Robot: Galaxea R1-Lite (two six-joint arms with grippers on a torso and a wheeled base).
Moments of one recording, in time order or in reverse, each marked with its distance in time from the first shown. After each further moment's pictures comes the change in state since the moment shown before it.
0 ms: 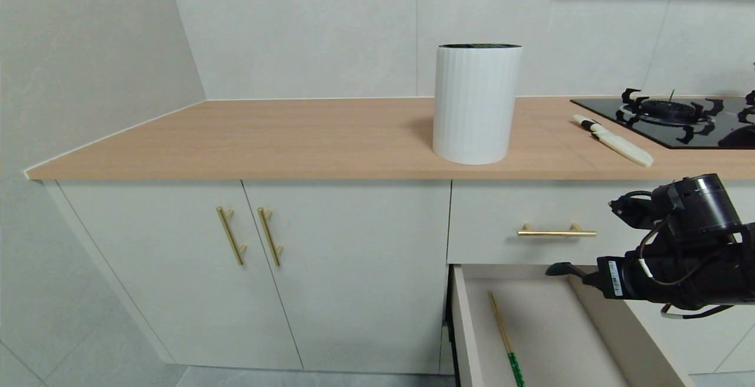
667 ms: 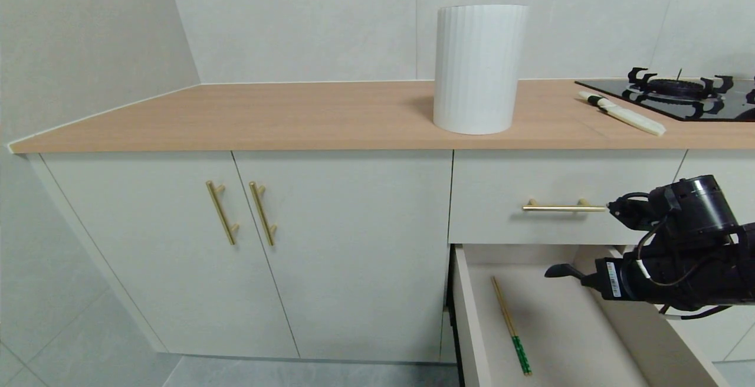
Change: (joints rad) left arm 0.000 0.000 0.000 0.000 0.000 0.000; right arm 0.001 0.011 0.000 0.000 0.000 0.000
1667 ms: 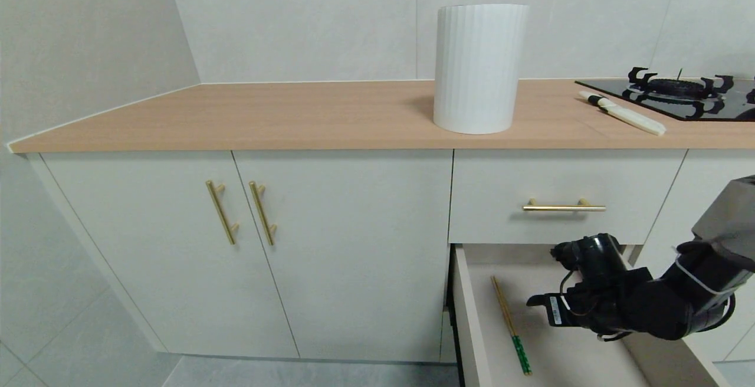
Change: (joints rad) left arm 0.000 0.000 0.000 0.000 0.000 0.000; right arm 0.033 0.490 0.055 -0.441 -0.155 0.004
